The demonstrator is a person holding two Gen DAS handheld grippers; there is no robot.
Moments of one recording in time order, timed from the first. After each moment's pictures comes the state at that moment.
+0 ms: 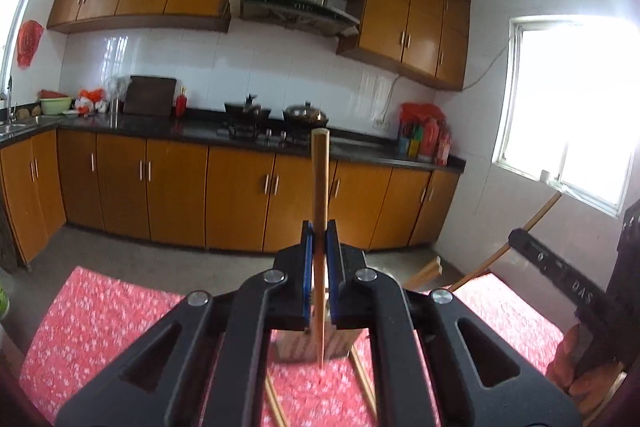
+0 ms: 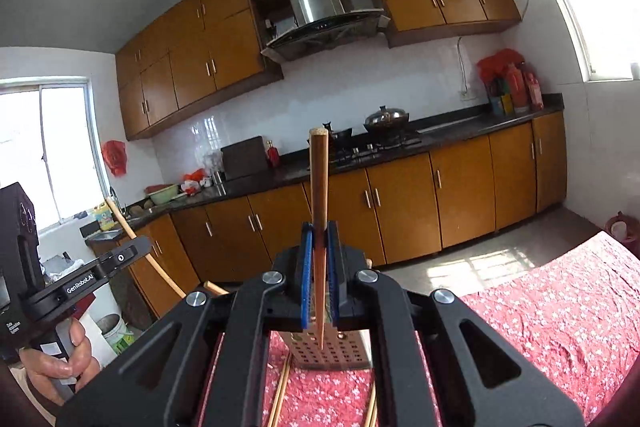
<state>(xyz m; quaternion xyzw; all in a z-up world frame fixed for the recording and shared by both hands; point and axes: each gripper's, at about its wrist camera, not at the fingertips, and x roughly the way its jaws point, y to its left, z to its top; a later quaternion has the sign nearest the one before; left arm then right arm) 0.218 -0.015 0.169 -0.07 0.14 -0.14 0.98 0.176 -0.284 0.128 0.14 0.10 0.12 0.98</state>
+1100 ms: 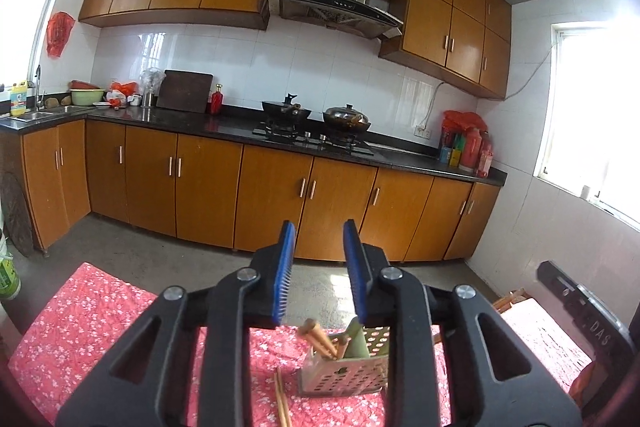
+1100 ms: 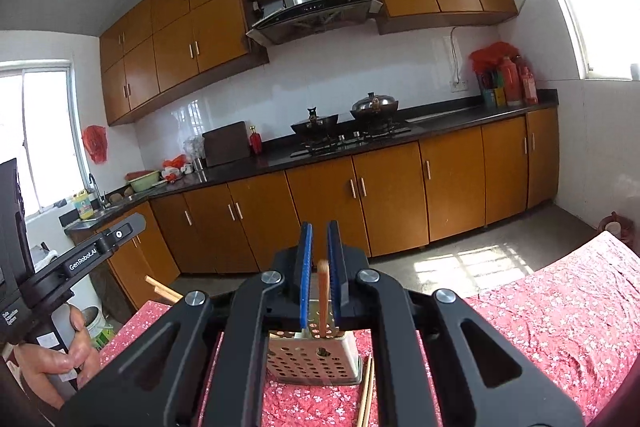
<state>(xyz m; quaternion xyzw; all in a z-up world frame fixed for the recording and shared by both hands) 0.282 -0.005 0.139 -0.08 0.15 -0.06 0.98 0.221 -0.281 0.105 0.13 0.12 0.09 0.98</state>
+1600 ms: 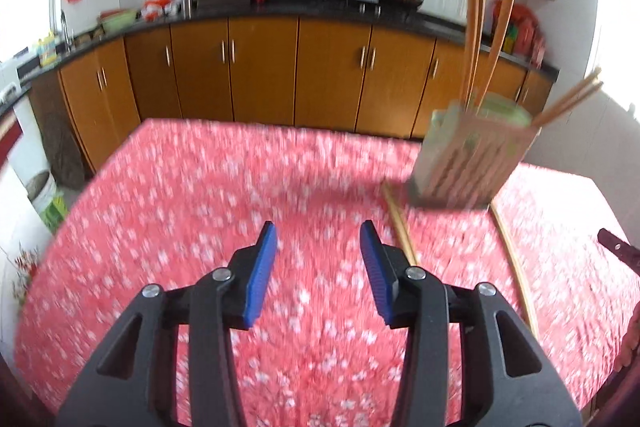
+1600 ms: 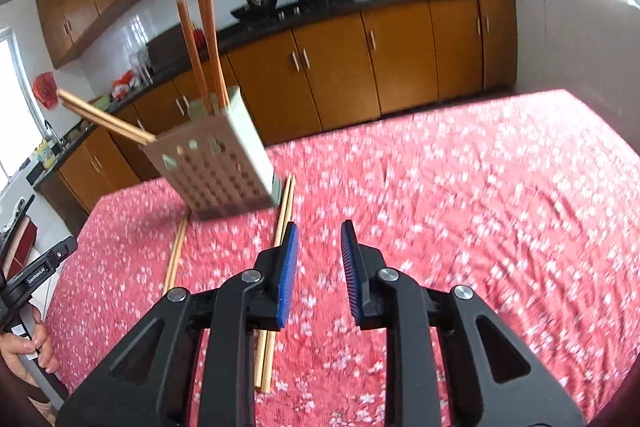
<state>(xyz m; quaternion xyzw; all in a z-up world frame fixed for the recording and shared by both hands) 0.226 0.058 -0.030 -0.04 0.37 0.01 0.93 0.196 -0.313 -0.048 0.15 0.36 0.04 0.92</state>
